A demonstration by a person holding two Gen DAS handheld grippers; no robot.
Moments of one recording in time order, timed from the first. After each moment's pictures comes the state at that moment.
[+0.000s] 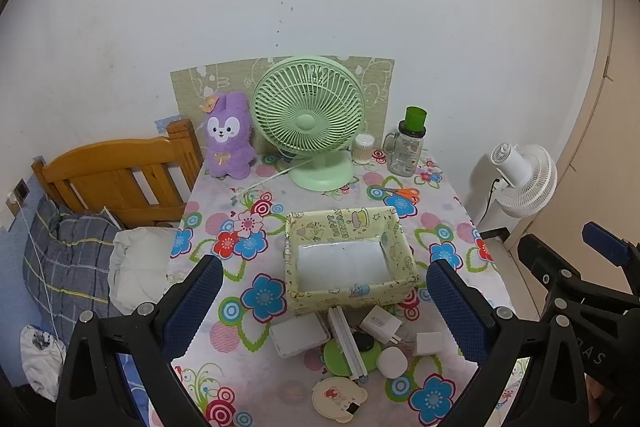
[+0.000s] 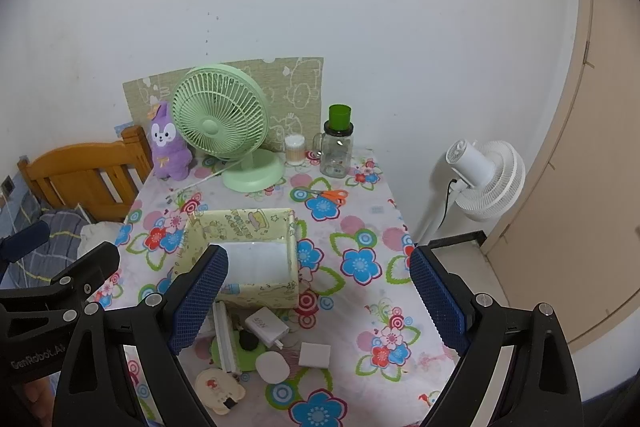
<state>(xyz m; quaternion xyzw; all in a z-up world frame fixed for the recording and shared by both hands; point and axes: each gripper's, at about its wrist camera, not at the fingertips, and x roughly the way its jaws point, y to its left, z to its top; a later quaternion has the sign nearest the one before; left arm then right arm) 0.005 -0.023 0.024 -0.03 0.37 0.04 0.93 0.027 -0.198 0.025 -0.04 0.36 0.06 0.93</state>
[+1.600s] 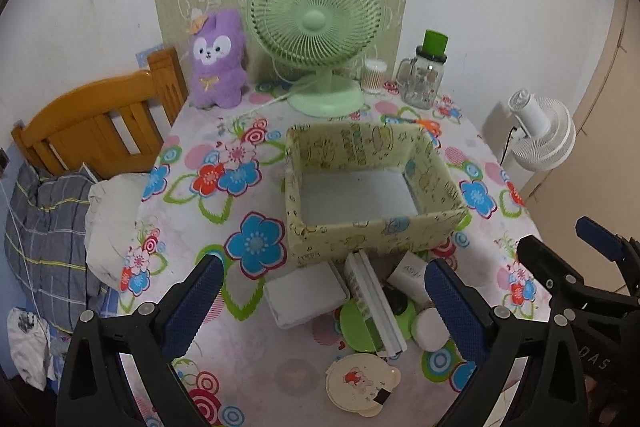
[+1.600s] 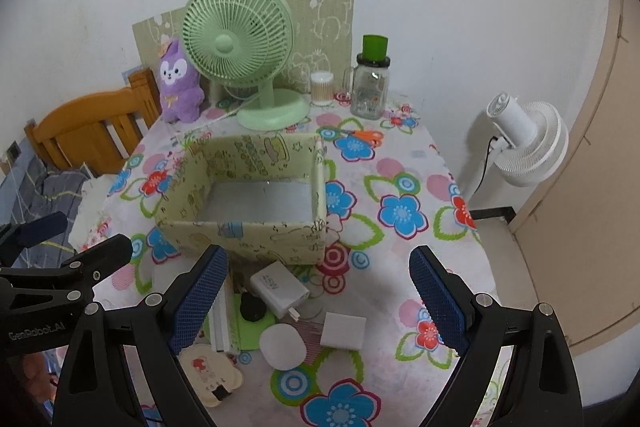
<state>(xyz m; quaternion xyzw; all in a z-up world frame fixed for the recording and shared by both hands) 0.025 0.003 -0.102 -0.04 0.44 0.03 0.90 0.046 -0.184 -0.102 -0.04 0.41 0.09 0.91</state>
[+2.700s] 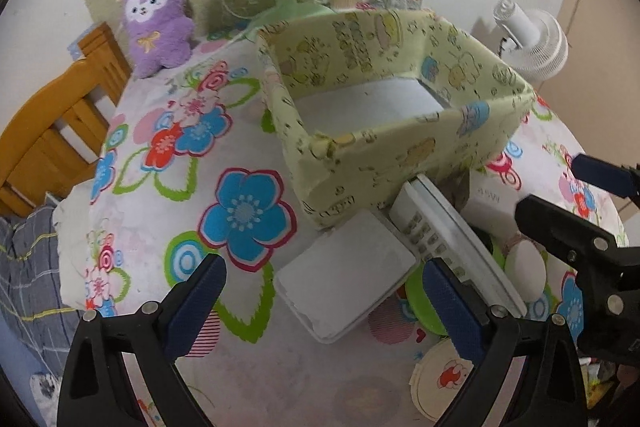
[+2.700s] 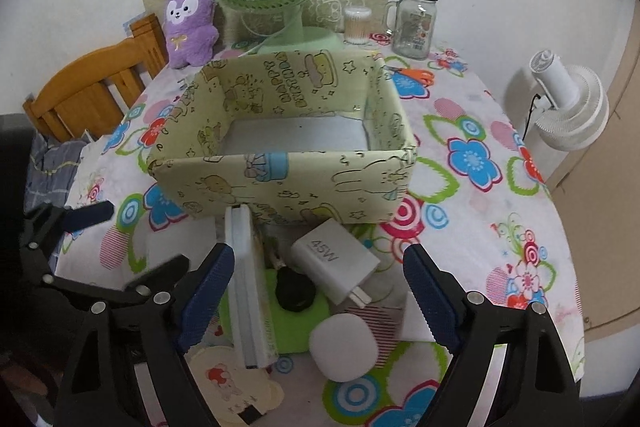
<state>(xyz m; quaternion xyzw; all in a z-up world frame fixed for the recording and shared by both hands) 0.060 0.028 -0.212 0.05 0.50 -0.06 0.86 0.064 -0.123 -0.188 -0.03 0.47 0.12 0.88</state>
